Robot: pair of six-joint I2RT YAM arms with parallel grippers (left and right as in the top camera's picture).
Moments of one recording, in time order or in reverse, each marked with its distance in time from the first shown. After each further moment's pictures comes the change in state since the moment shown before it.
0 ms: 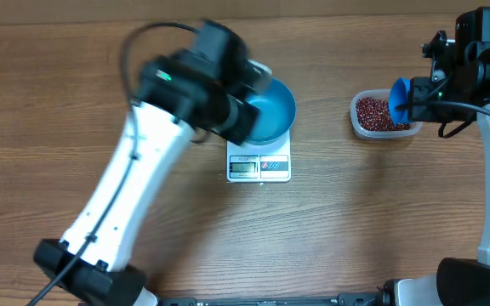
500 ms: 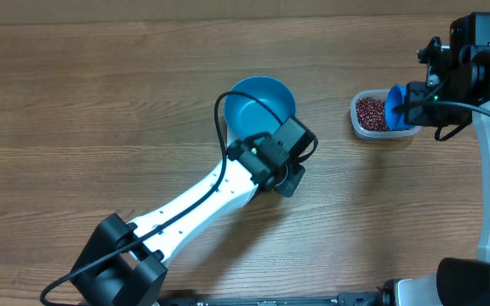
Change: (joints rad) left arm -0.299 0.001 -0.600 0.628 -0.250 -0.308; right arm 0.000 0.000 -0.051 0.017 -0.009 0.000
